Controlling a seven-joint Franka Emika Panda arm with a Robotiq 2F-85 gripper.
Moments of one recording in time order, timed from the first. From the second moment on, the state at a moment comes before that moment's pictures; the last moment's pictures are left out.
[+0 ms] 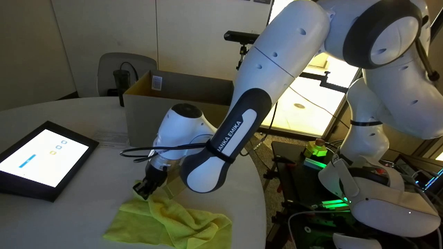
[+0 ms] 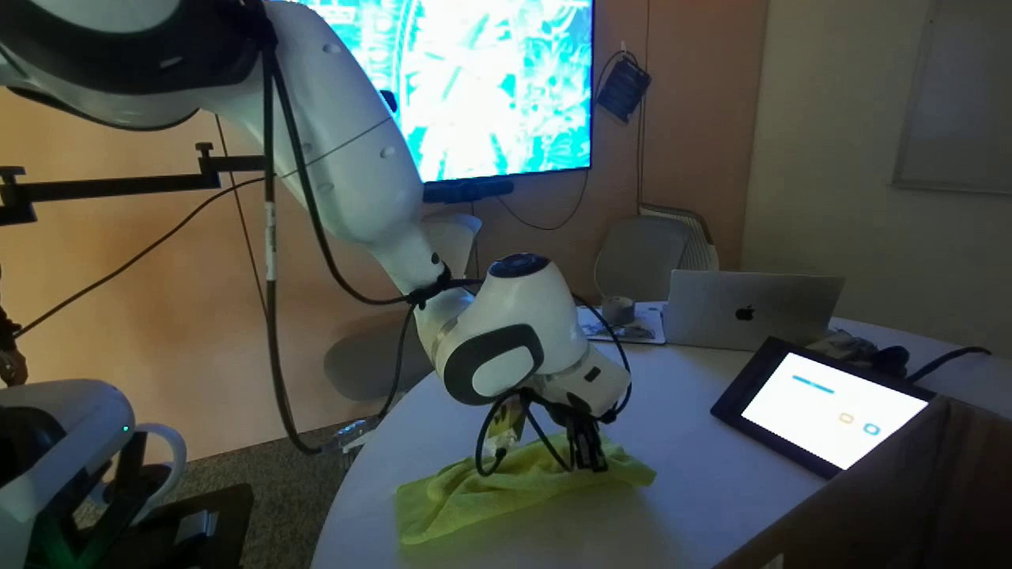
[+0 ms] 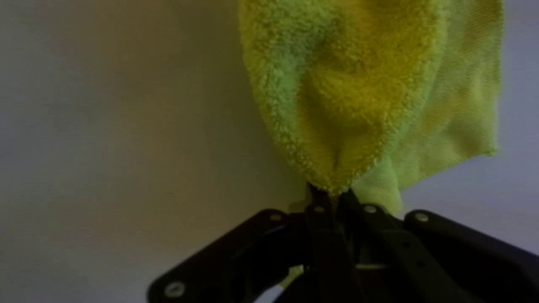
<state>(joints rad) 0.45 0.80 -0.15 -1.91 0.27 3.05 0.52</state>
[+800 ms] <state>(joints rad) 0.50 0.77 -0.04 -1.92 0.25 3.09 0.47</state>
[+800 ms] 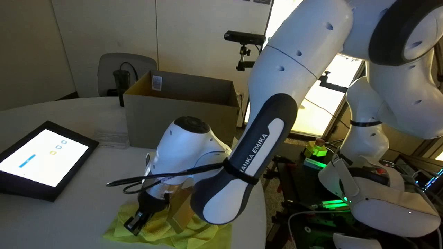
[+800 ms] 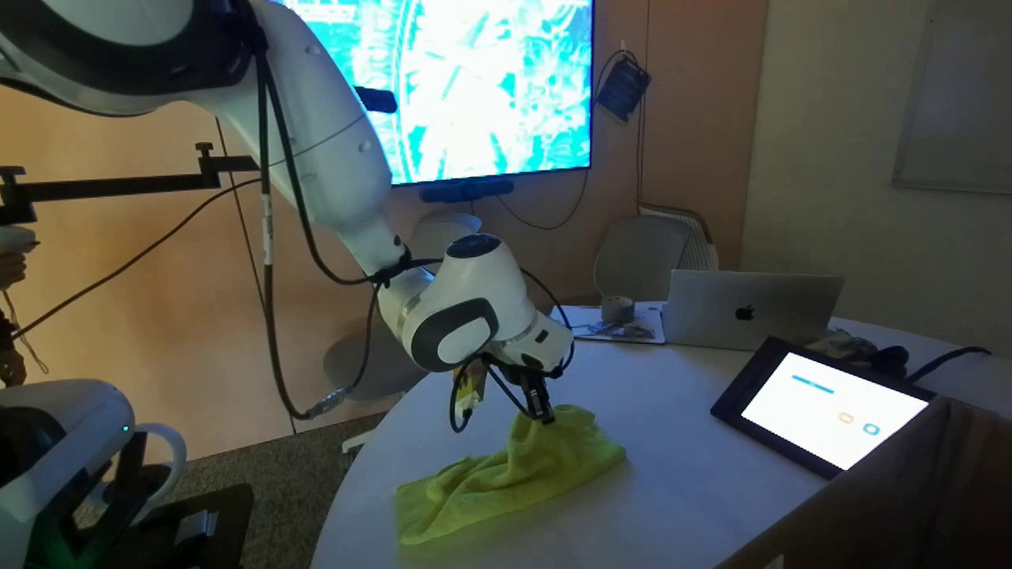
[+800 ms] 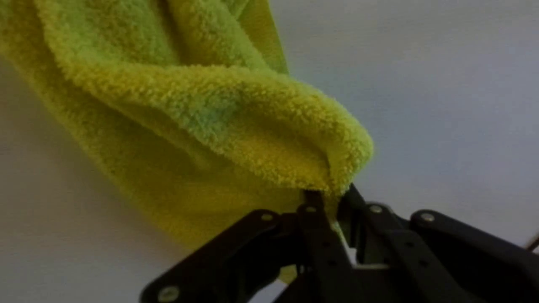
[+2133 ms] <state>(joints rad) 0.32 0.48 0.15 -2.34 0.23 3.03 0.24</state>
